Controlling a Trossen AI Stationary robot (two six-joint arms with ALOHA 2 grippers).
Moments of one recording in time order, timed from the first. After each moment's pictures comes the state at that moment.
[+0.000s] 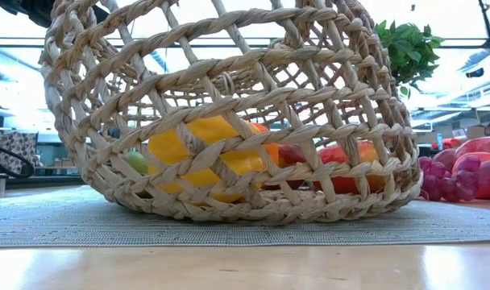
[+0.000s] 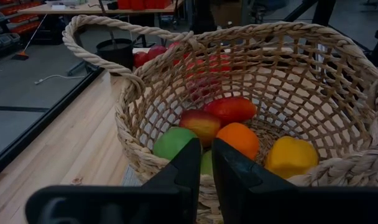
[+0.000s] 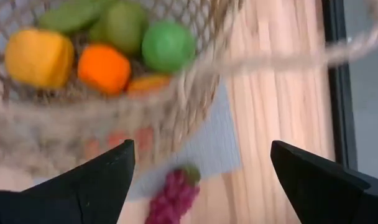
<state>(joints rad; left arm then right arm) -0.52 0.55 0.48 -0.24 -0.63 -0.17 0.17 1.83 2.10 -1.56 0.28 0.25</state>
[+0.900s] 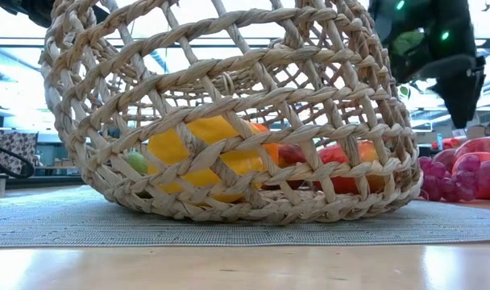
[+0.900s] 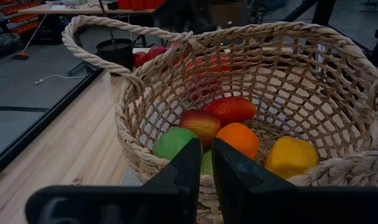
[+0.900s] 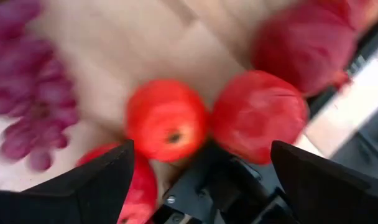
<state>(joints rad) -0.52 0.55 0.48 -0.24 -0.63 -0.17 -0.05 1.23 0.93 -1.47 0.16 0.86</state>
